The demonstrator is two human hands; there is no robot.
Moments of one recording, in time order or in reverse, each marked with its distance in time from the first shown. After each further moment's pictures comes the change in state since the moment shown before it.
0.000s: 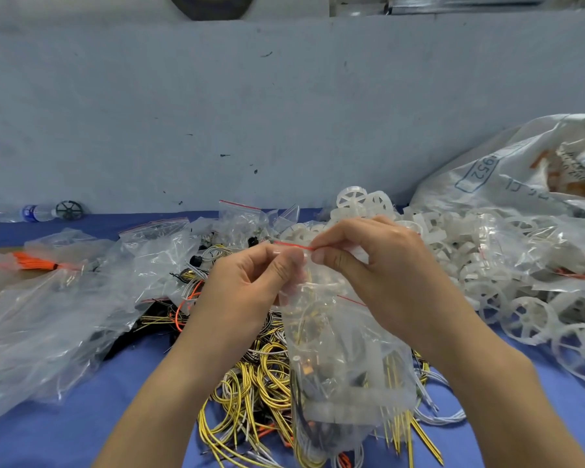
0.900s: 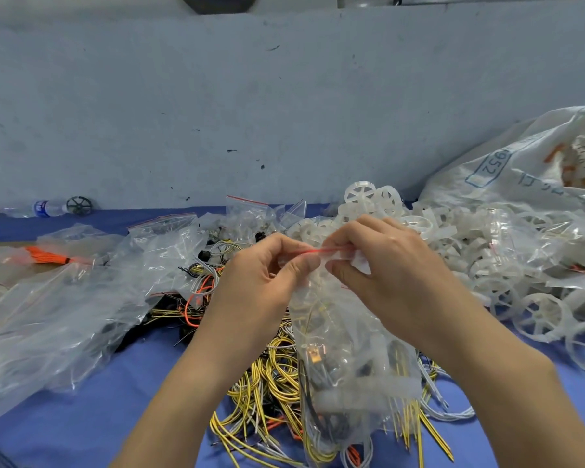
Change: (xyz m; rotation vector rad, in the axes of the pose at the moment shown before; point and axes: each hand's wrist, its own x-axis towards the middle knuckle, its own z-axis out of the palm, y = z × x) left_hand 0.000 -0.004 0.002 0.152 0.026 0.072; right_hand -0.002 -0.002 0.001 -0.233 -0.147 -0.007
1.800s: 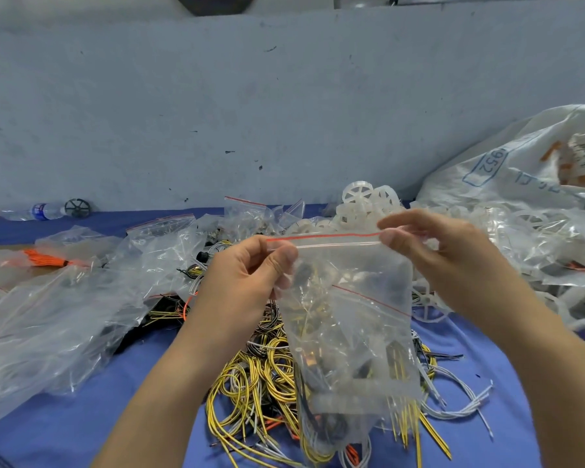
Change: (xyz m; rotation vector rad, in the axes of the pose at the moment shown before) left_hand 0.003 -0.007 -0.009 -0.134 0.042 -0.119; right_hand -0.012 0.057 -0.013 0.338 0.139 0.173
